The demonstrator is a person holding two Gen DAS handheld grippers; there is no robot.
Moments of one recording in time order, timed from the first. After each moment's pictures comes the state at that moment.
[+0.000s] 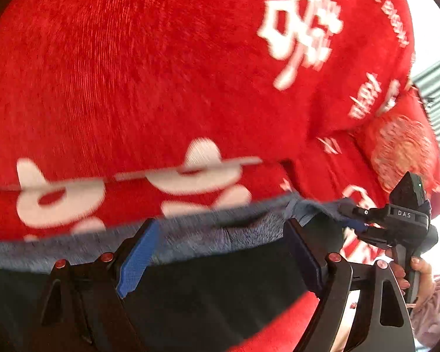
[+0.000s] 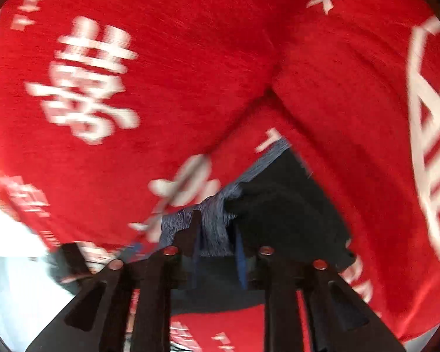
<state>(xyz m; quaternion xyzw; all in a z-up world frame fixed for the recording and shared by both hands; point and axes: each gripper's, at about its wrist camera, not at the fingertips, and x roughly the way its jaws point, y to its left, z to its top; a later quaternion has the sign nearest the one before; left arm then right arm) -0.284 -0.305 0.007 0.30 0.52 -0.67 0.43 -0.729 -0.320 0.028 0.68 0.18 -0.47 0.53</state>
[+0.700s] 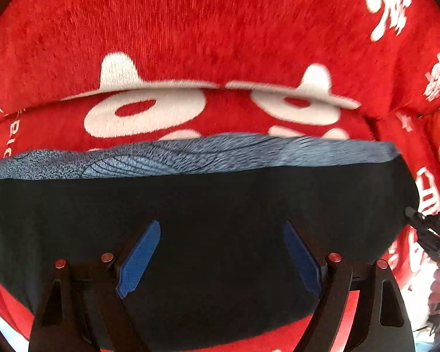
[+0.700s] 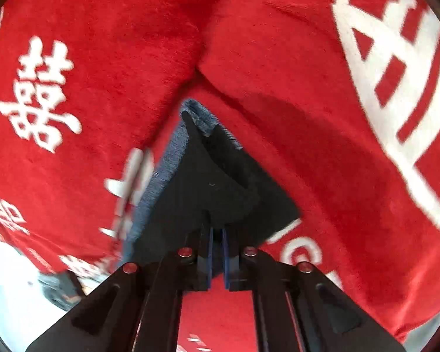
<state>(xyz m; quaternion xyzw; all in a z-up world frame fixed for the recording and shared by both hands) -0.245 -0.236 -0.051 0.40 0.52 -0.54 0.52 -0.751 -0.260 -0.024 0.72 0.16 -0.48 0.48</state>
